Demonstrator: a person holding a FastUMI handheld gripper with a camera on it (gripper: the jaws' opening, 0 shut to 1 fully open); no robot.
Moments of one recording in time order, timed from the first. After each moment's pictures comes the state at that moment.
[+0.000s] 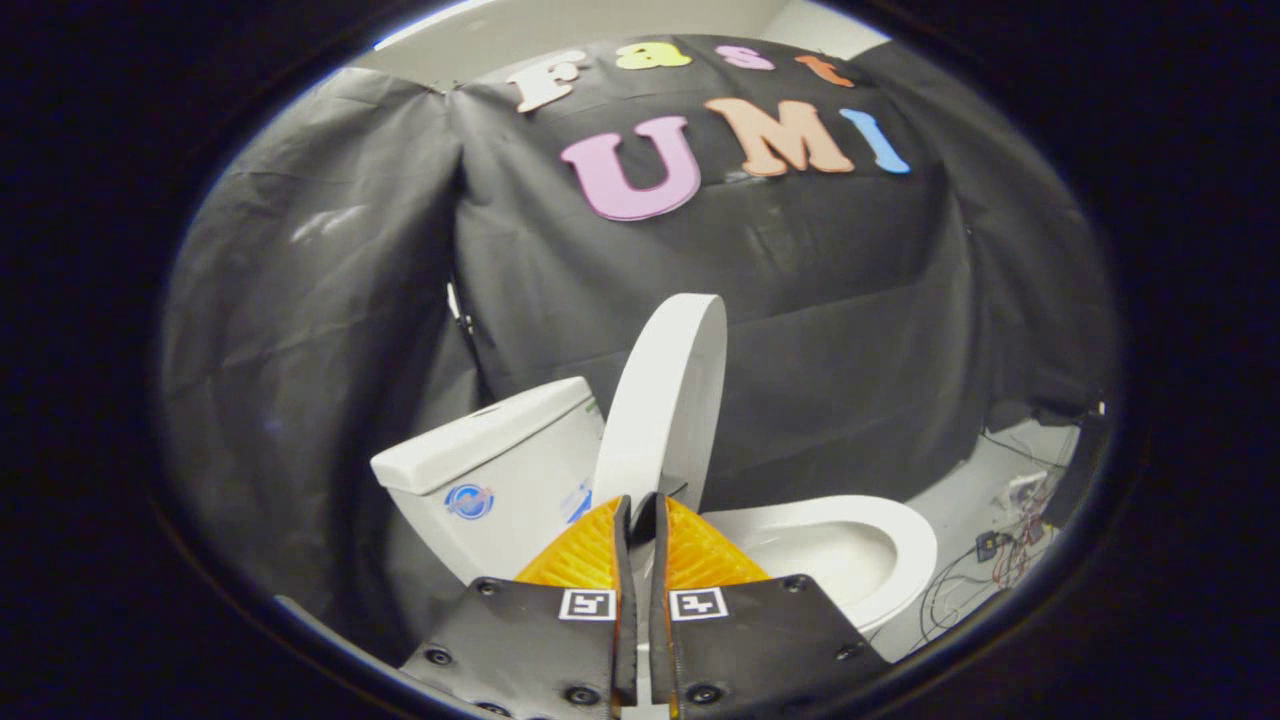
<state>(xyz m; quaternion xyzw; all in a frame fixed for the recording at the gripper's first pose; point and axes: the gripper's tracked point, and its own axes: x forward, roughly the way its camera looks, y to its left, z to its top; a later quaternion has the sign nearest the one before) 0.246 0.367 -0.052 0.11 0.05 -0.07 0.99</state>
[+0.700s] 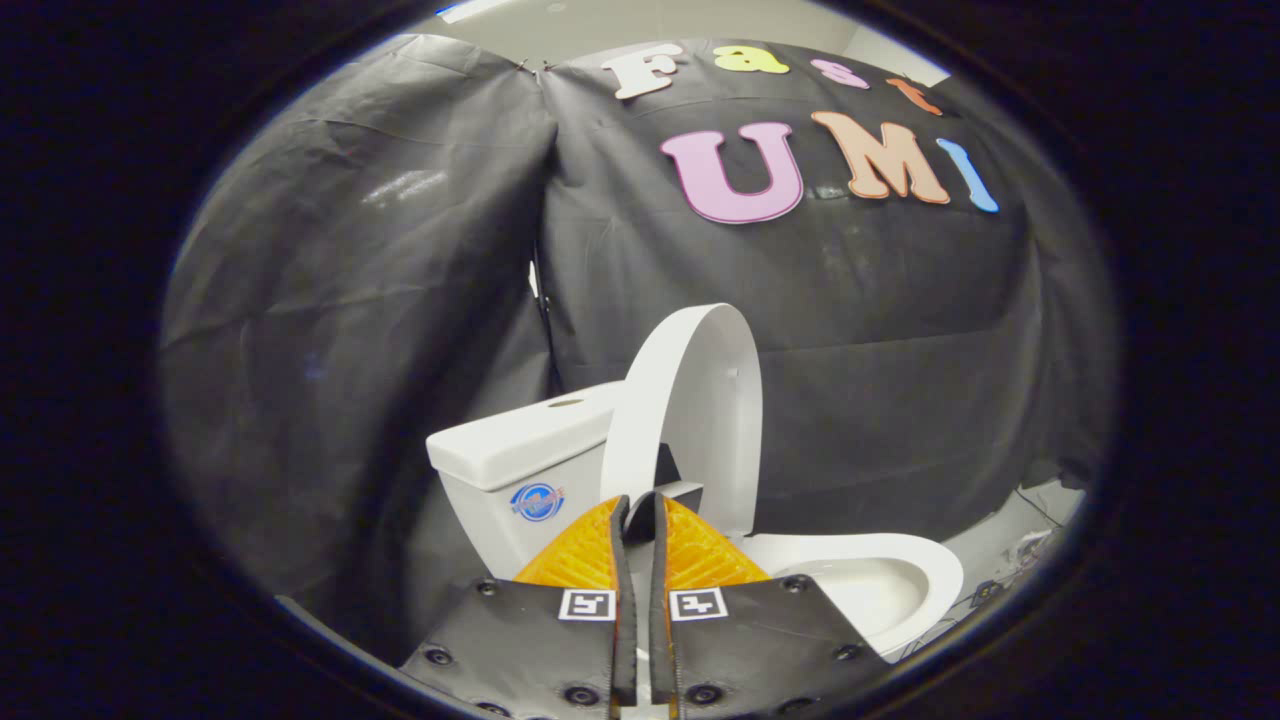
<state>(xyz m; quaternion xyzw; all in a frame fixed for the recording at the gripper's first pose) 0.277 0.422 -0.043 0.05 0.04 0.01 1.00</state>
